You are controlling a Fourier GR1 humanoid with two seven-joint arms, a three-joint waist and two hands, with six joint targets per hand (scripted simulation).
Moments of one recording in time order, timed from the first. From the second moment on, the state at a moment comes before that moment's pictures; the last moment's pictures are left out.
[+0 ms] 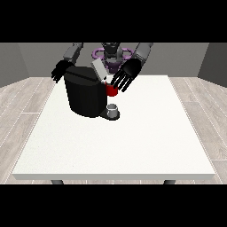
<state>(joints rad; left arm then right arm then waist) -1.16 0.45 0.07 -0.61 -0.73 -0.17 -0.18 -0.32 -0.04 -0.06 -1.38 -0.04 -0.17 -0.08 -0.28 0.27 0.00</state>
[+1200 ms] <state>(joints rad) -1.03 0.32 0.13 -0.67 -0.65 -0.23 -0.15 -0.21 -0.05 -0.13 -1.24 -0.07 -0.18 -0.12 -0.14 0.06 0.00</state>
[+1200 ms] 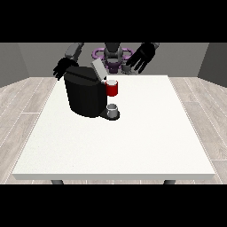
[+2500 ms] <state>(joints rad) -0.53 0.06 0.37 -0.79 -0.21 -0.30 -0.22 -0.16 -0.18 -0.08 -1.46 -0.09 -0.03 0.04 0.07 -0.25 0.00</state>
